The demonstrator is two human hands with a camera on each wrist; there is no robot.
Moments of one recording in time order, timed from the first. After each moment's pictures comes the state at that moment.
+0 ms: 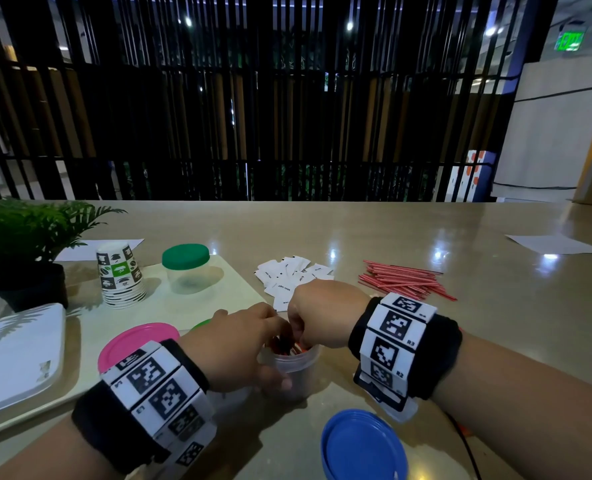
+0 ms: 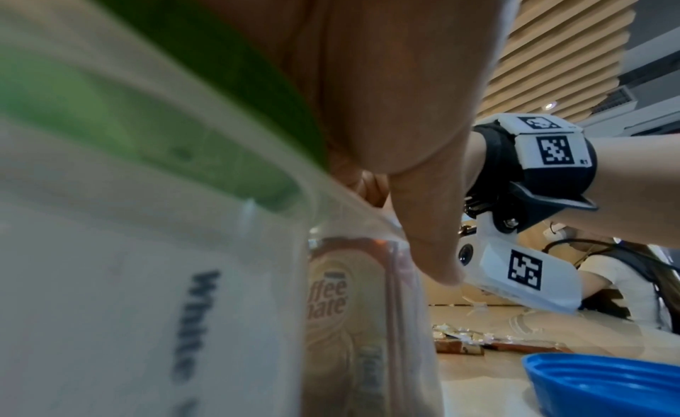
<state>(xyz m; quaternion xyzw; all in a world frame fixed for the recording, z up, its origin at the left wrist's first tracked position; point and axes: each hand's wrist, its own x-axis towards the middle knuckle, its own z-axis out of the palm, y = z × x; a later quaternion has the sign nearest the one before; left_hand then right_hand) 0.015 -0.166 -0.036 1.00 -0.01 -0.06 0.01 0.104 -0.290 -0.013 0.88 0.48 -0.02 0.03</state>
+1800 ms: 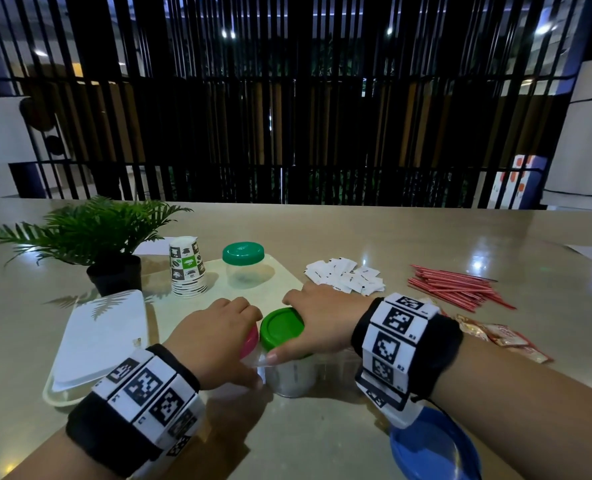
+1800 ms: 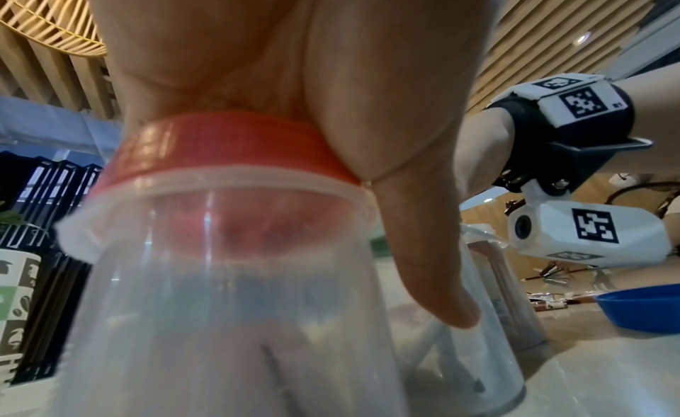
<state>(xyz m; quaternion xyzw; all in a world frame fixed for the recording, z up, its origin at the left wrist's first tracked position) -0.044 -0.088 -0.048 0.99 0.09 0.00 -0.09 0.063 -0.226 -0.021 0.88 0.47 -0.09 0.01</state>
